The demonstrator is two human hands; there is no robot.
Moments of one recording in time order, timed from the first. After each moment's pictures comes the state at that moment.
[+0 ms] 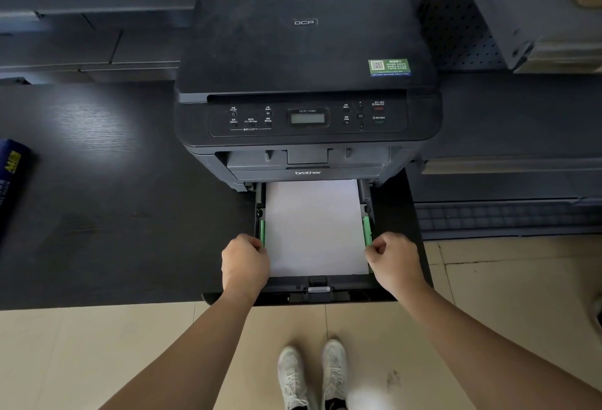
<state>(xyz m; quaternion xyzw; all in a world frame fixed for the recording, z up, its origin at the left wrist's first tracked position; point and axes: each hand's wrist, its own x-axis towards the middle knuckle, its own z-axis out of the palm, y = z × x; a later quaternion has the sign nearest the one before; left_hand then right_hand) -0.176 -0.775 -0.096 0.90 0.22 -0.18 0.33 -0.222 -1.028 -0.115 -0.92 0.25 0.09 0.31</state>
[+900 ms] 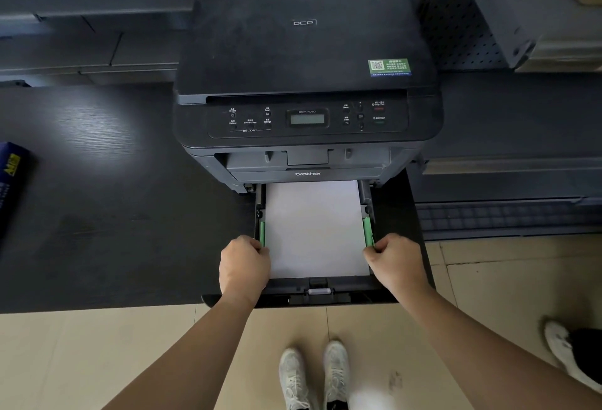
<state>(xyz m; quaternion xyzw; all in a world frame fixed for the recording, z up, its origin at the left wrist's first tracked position) -0.177 -0.774 -0.095 0.91 0.22 -0.17 0.30 -0.219 -1.023 -0.104 -0.91 0.28 0.11 0.28</state>
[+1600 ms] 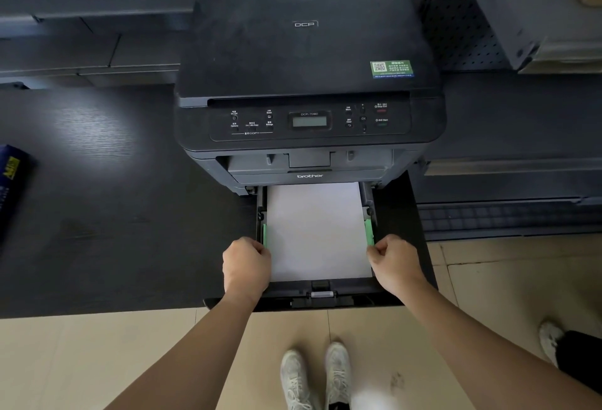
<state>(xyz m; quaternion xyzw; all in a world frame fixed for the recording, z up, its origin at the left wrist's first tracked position) -0.170 -0.773 -0.100 0.90 0.22 -0.19 0.32 -0.216 -1.024 -0.112 -0.89 0.28 0.14 0.34</state>
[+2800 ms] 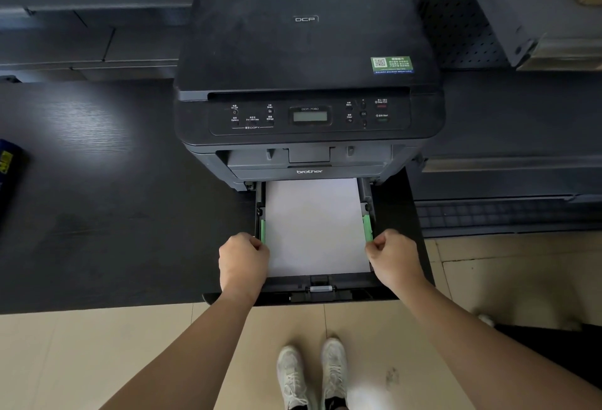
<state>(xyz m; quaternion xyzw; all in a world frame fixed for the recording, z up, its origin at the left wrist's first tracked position) -0.173 -0.768 -0.102 0.91 0.20 -0.17 0.31 -0.218 -1.022 -0.115 -0.91 0.26 0.10 0.31</state>
